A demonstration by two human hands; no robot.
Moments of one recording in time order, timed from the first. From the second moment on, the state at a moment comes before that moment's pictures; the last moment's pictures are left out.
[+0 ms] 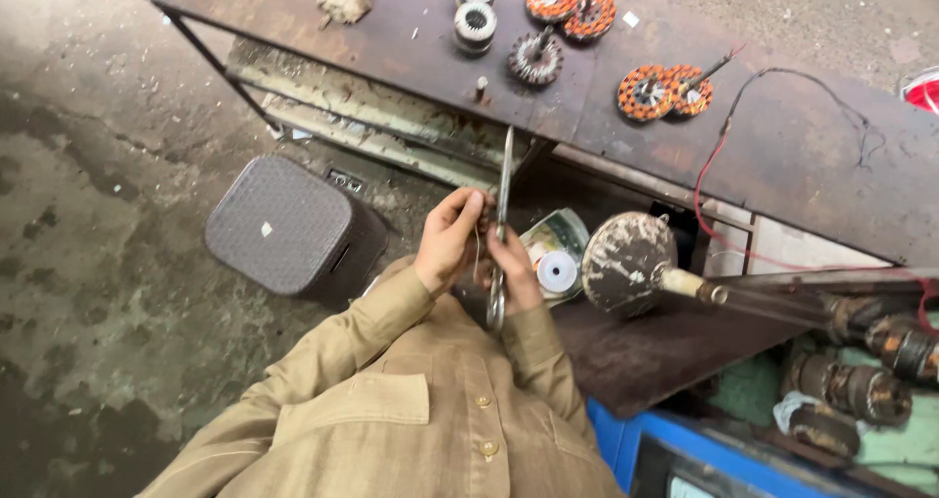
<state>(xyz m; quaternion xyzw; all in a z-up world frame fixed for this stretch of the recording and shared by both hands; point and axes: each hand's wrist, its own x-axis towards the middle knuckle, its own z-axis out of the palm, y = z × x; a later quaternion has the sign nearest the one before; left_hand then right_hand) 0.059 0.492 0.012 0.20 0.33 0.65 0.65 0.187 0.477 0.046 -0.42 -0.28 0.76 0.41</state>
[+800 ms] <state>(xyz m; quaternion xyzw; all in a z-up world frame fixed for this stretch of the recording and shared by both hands) 0.012 1.171 -0.185 0.73 0.63 0.18 0.21 0.067 0.559 -0.159 -0.57 0.20 0.62 0.49</state>
